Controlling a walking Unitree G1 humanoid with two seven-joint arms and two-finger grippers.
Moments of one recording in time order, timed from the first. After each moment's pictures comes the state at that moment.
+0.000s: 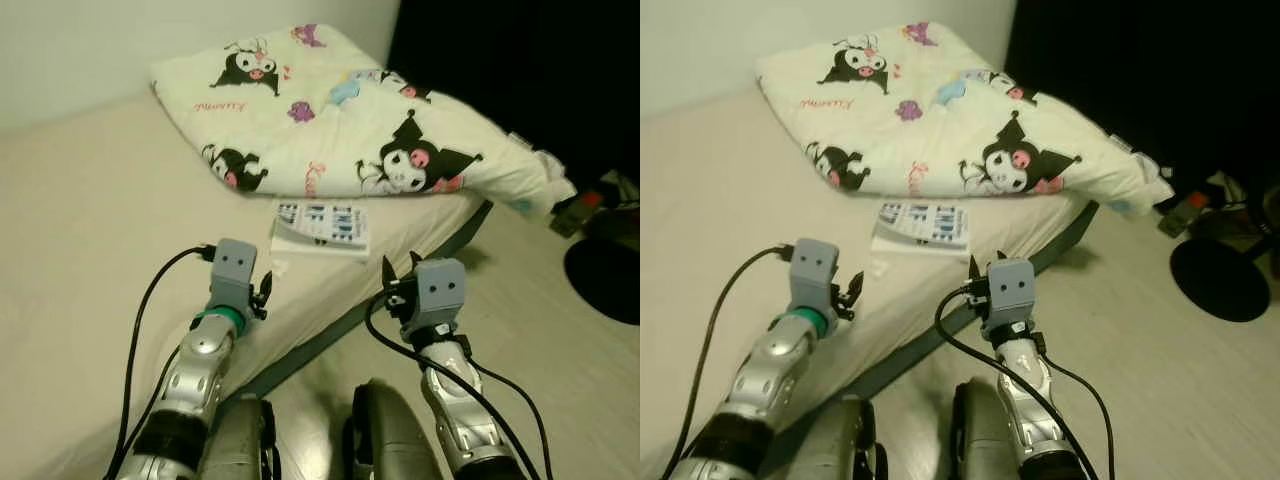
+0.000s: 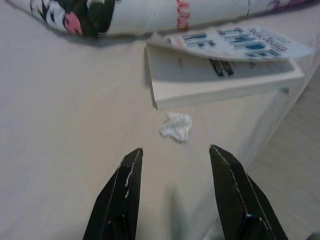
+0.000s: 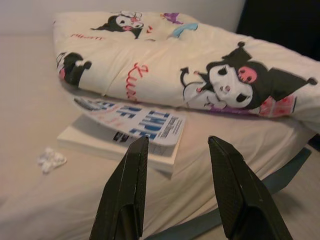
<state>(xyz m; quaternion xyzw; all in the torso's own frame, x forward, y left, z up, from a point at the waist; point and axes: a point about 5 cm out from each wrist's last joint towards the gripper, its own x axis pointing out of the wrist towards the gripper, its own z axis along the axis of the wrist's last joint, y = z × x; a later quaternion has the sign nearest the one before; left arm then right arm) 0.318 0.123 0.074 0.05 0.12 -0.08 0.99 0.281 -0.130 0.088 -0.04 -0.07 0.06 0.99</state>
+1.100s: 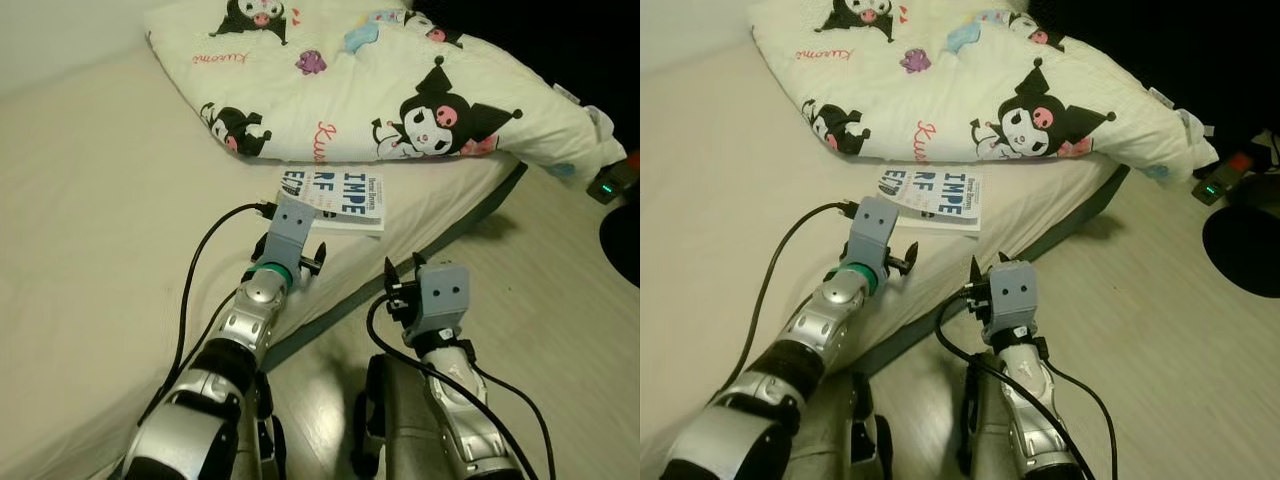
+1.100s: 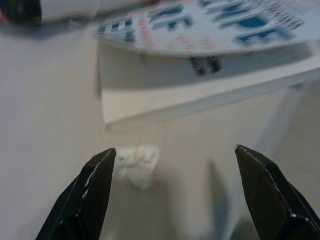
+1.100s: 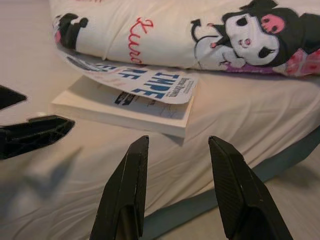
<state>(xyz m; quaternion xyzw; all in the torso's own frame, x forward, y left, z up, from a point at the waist) 0.364 0.071 0.101 0.08 0.12 -0.09 0.99 0.272 -0.121 0.097 -0.04 -0.08 0.06 0.99</state>
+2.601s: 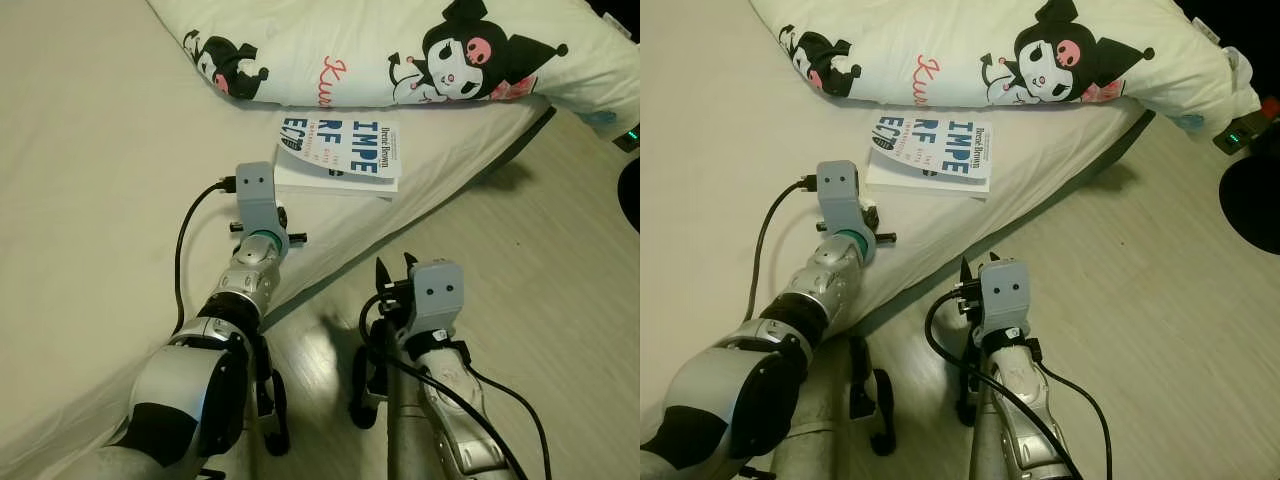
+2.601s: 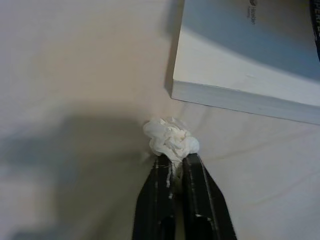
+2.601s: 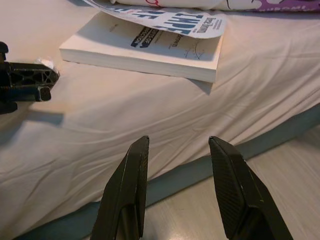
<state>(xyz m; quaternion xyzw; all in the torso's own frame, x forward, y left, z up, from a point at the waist) 0.389 0.081 0.130 -0.08 0.13 0.00 0.99 0.267 -0.111 0.107 -0.03 -0.07 0.07 0.99</state>
